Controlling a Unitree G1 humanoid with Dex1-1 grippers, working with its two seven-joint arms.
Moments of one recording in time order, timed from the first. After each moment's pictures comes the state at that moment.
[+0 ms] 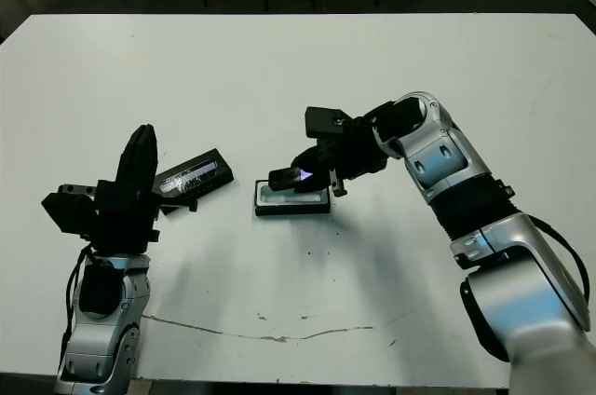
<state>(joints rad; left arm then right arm) 0.09 0.04 -0.04 -0.23 -0.04 -0.26 -0.03 -0.86 -0.49 0.46 0.47 -0.04 0.21 1.39</state>
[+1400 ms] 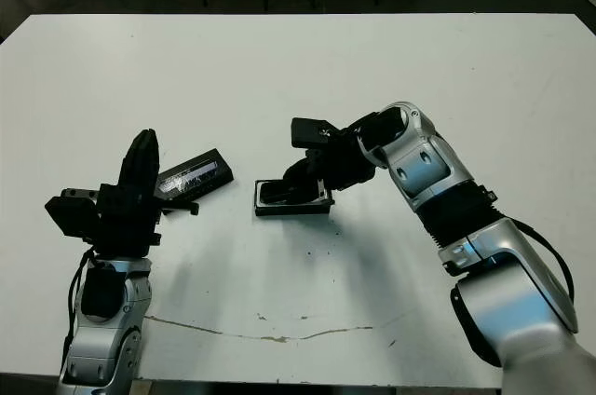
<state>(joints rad) 0.10 0.03 -0.04 -0.22 -0.04 -0.26 -0.03 -0.84 -0.47 0.50 0.40 -0.07 0.29 1.36</state>
